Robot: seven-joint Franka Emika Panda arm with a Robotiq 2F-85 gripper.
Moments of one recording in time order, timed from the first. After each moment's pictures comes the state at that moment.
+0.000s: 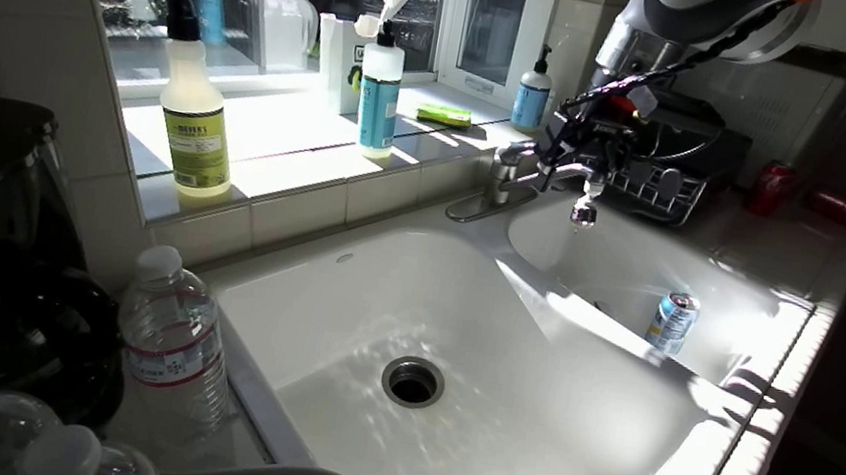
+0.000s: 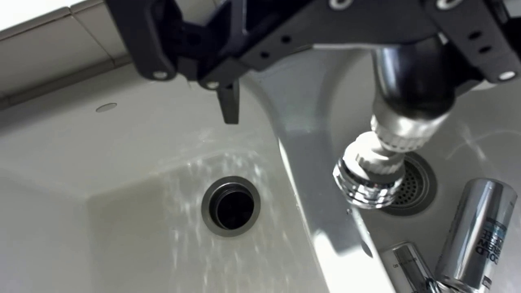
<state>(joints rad) -0.07 0.11 -0.06 -1.85 0.16 2.07 0.09</state>
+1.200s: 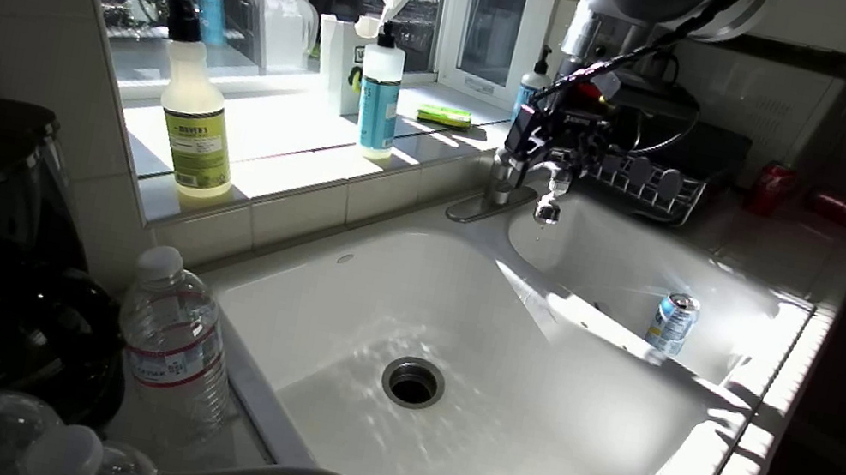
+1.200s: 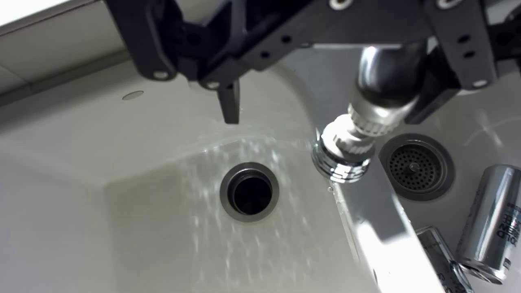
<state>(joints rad) -0.03 0.18 -0.03 -1.72 0.12 1.95 0.20</state>
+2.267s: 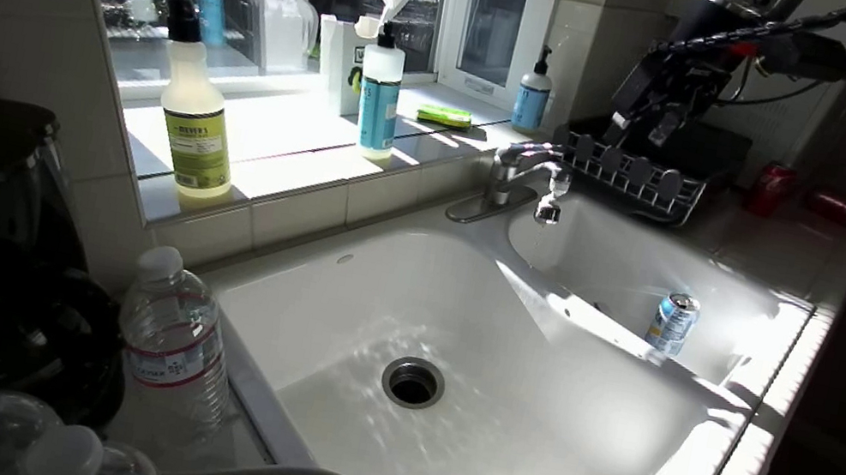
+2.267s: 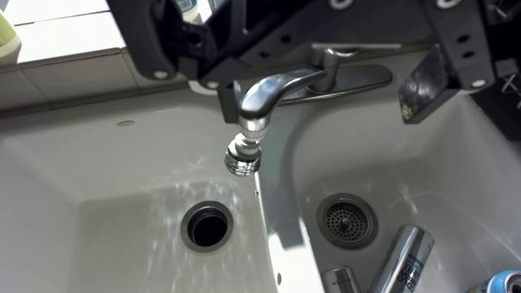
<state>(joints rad) -0.05 -0.24 -0.06 -2.07 -0.01 2.12 0.07</state>
